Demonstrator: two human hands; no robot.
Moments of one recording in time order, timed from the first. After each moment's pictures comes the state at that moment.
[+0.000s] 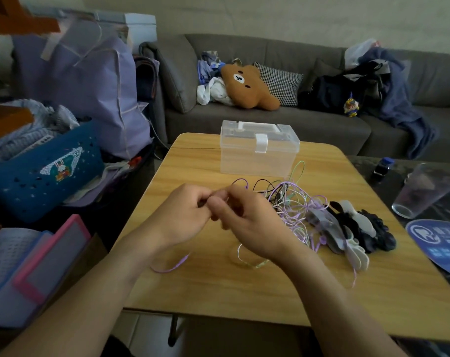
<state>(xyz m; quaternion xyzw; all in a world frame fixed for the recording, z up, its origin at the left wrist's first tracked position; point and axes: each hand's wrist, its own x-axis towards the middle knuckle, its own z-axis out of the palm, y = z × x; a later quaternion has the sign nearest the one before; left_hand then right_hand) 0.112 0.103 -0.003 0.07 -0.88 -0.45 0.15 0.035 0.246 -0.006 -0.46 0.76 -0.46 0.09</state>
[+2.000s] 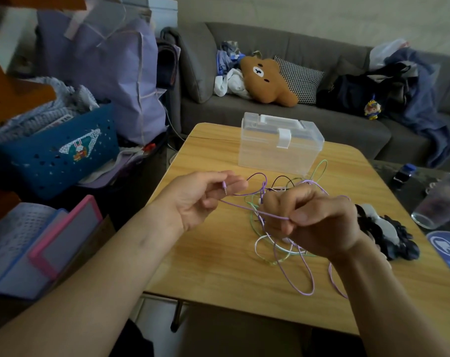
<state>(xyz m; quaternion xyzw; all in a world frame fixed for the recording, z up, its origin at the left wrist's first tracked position) 0.105 0.098 0.003 0.24 -0.47 -0.84 0.09 0.001 0.276 0.003 -0.47 0.38 -0.62 0.50</state>
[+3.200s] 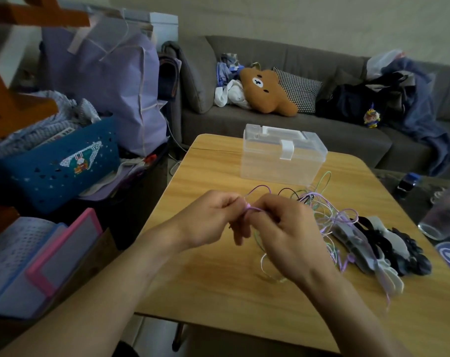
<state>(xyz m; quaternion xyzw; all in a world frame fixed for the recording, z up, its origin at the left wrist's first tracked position) 0.117 0.095 0.002 0.03 -0.81 -0.58 0.05 0.055 0.246 0.007 -0.41 0.79 -0.46 0.00</state>
